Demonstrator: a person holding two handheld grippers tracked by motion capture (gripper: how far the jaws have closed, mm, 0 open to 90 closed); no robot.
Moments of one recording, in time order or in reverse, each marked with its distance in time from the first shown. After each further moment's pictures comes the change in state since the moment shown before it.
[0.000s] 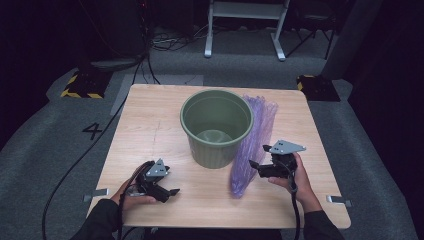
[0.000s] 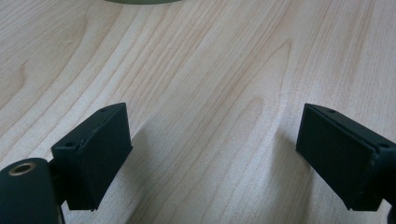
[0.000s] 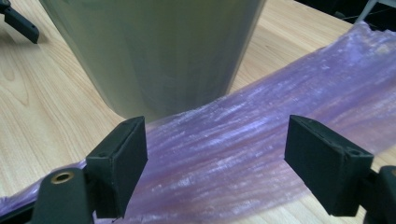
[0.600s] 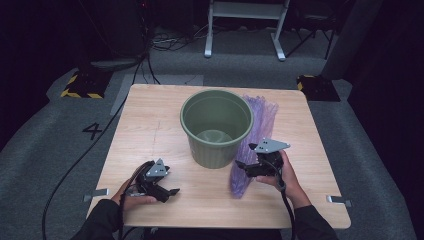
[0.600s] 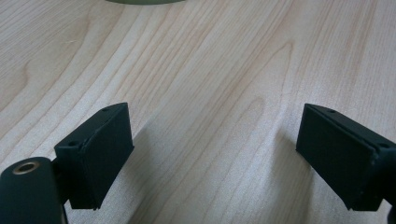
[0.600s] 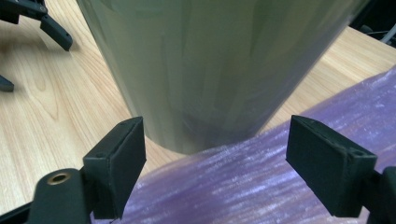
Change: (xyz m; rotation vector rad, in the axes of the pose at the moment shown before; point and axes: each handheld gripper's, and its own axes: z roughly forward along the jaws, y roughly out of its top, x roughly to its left) left arm 0.000 0.000 0.000 -0.001 0.008 -0.002; right arm 0.022 0.021 0.022 -0.008 0.071 -0.068
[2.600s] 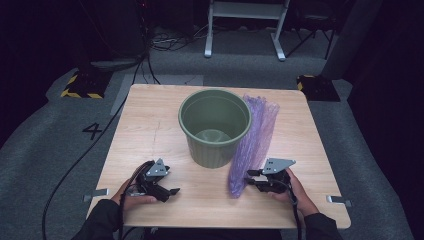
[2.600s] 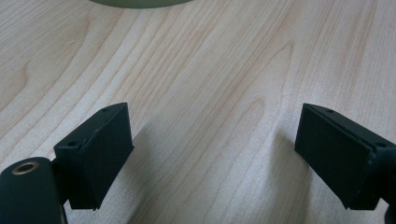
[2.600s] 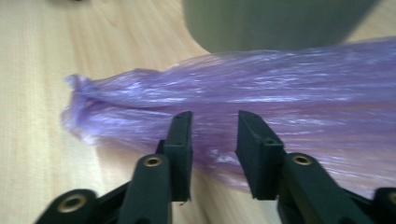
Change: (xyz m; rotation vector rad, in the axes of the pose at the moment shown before) left arm 0.000 0.001 0.001 -0.001 -0.003 -0.003; right arm 0.001 -0.065 -0.005 0.055 0.227 -0.086
